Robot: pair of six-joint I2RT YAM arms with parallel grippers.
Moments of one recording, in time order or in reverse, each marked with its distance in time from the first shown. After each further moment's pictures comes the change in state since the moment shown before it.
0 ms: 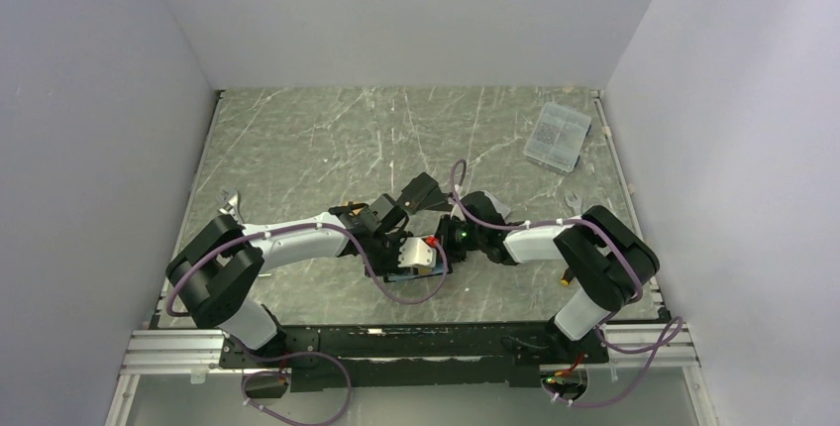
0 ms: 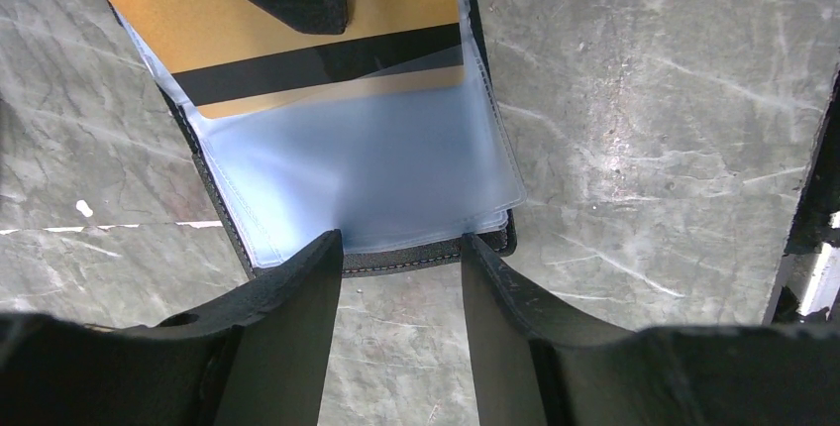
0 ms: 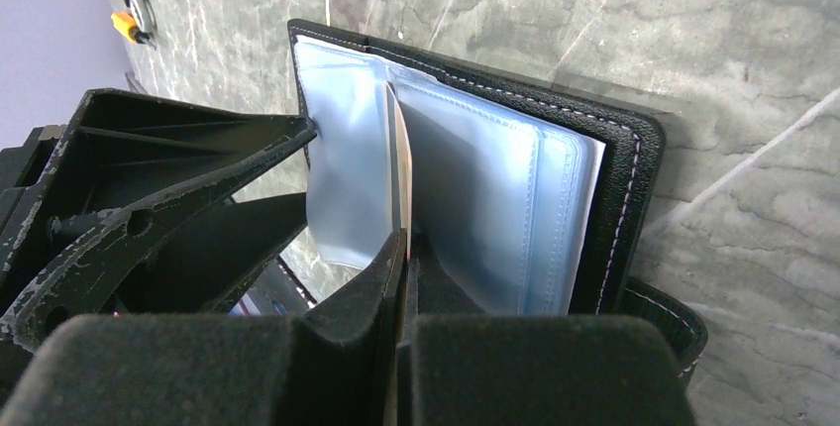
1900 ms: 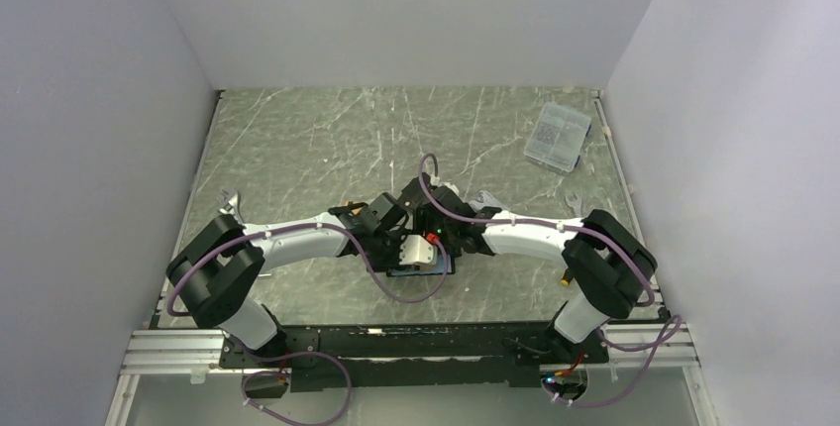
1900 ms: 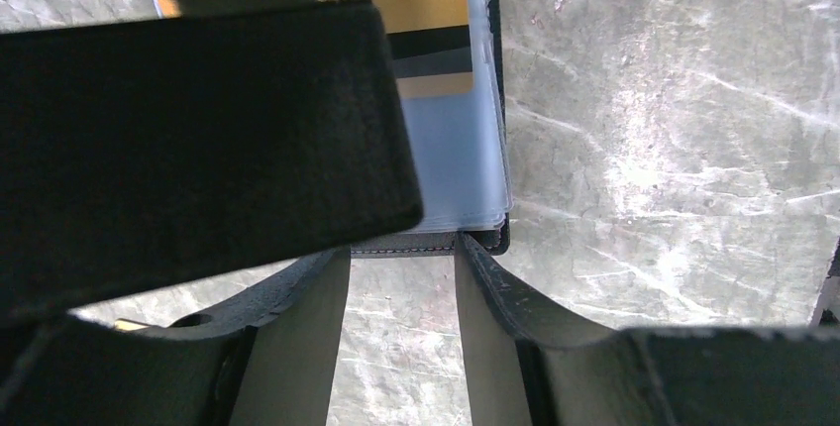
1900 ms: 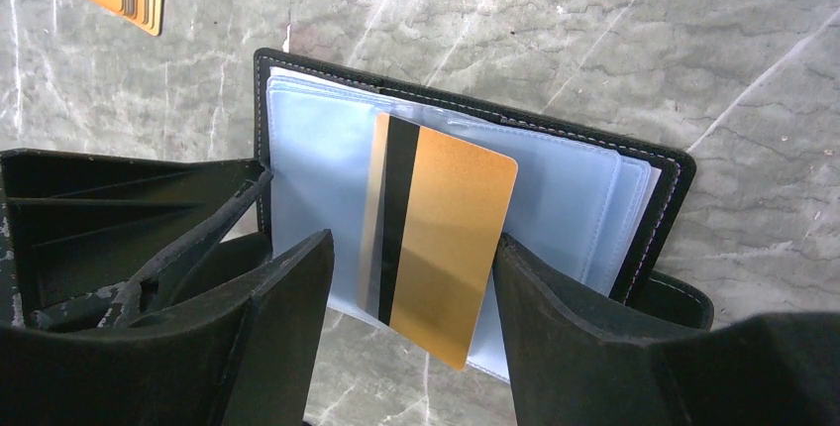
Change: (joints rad) left arm 0.001 0.002 -0.006 0.049 -0.024 0.005; right arm 0.193 -0.018 0.280 -0.468 0.465 -0.116
